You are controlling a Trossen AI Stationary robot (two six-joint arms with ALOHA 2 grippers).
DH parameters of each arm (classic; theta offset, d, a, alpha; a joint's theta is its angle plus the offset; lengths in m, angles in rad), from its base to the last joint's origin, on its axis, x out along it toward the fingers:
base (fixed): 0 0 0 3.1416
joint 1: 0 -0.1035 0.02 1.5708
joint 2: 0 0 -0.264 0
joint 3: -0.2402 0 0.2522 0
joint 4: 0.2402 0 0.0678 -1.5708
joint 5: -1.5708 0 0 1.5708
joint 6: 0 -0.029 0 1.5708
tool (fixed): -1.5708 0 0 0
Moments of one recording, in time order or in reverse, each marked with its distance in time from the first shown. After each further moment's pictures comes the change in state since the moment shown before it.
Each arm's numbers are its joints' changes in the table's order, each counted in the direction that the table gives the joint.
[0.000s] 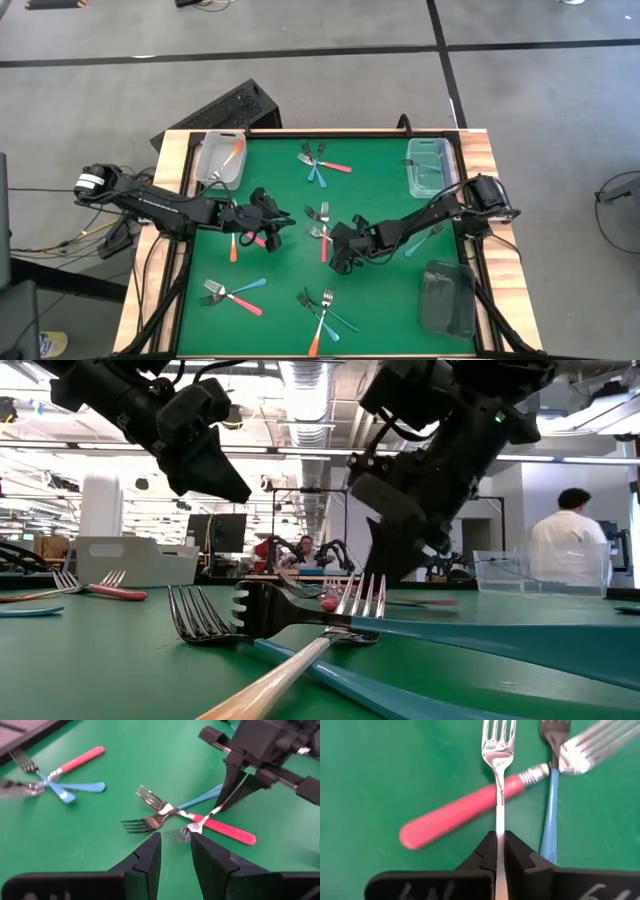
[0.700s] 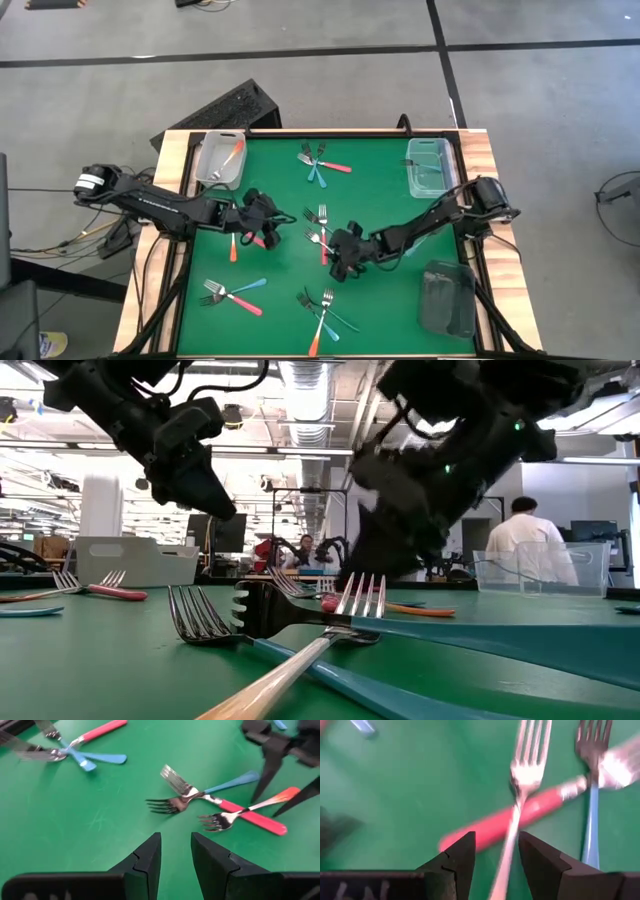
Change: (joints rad) left arm -0.003 0.000 0.000 0.129 -0.048 0.128; right arm -0.032 0.031 0.077 -0.244 -0.014 0.015
